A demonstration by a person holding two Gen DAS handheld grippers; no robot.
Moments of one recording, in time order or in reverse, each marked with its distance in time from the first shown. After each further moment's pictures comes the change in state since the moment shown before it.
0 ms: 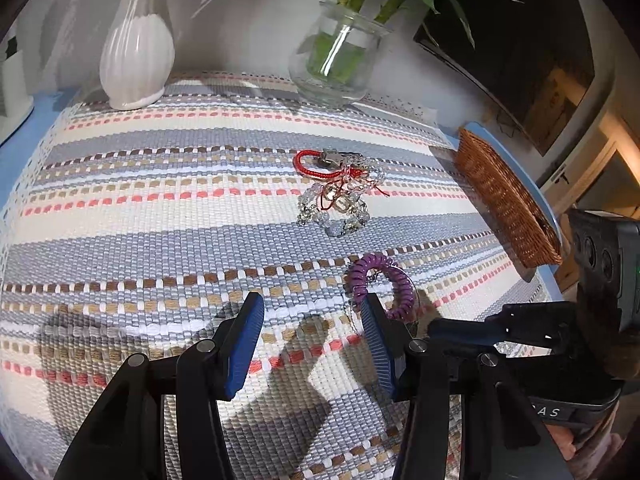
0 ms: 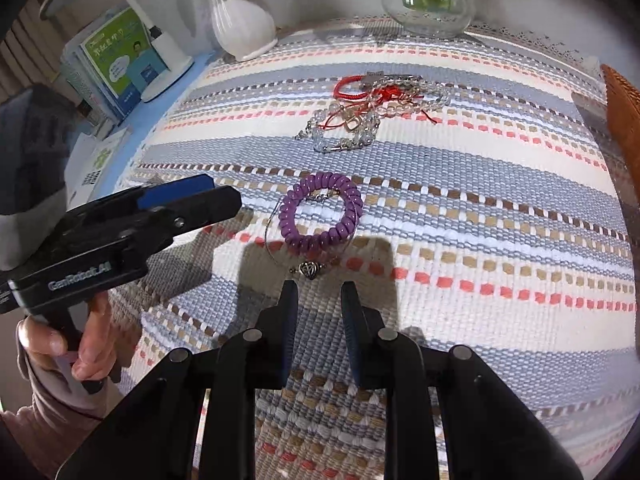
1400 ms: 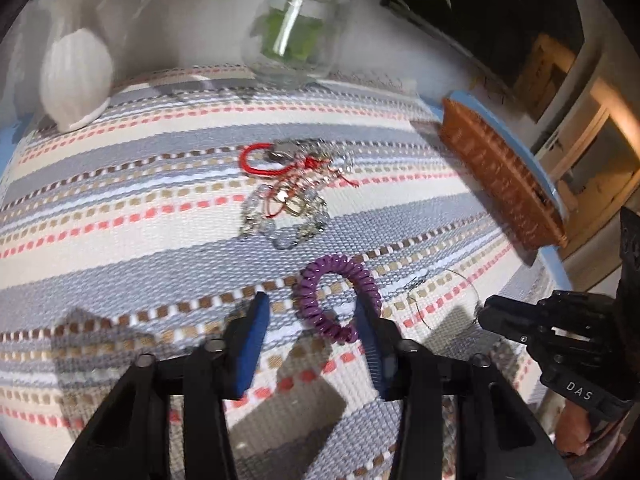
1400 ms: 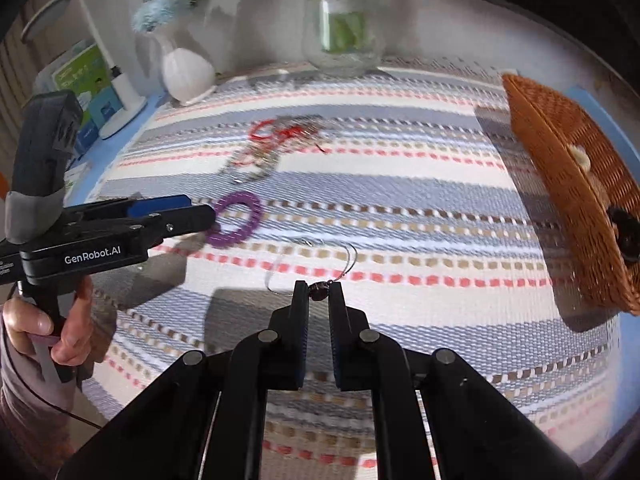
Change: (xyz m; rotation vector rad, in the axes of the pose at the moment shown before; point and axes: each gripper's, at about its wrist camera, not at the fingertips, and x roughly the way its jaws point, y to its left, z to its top) left arm 0.045 -0.037 0.020 0.112 0.095 0.011; right arm -0.049 -0.046 -0.024 0.069 -0.132 -0.186
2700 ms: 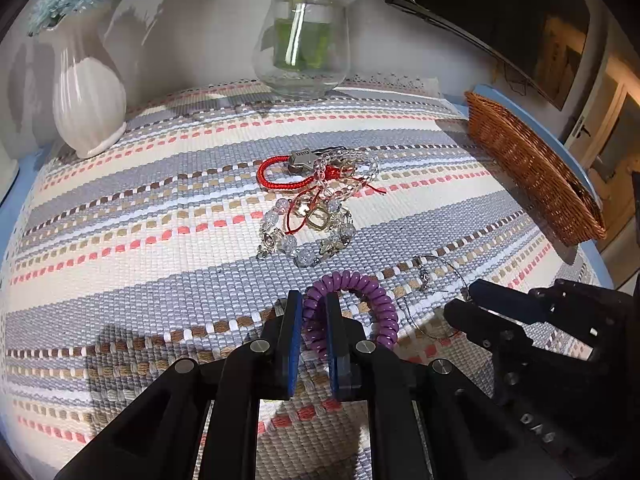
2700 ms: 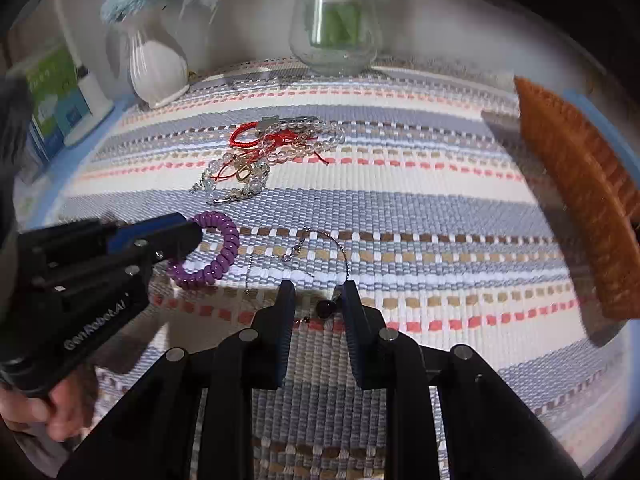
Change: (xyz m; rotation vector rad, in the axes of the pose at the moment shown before) left arm 0.003 -0.004 -0.001 0.033 -0.069 0.134; right arm 0.049 0.034 0.019 0.004 -0.045 -0.140
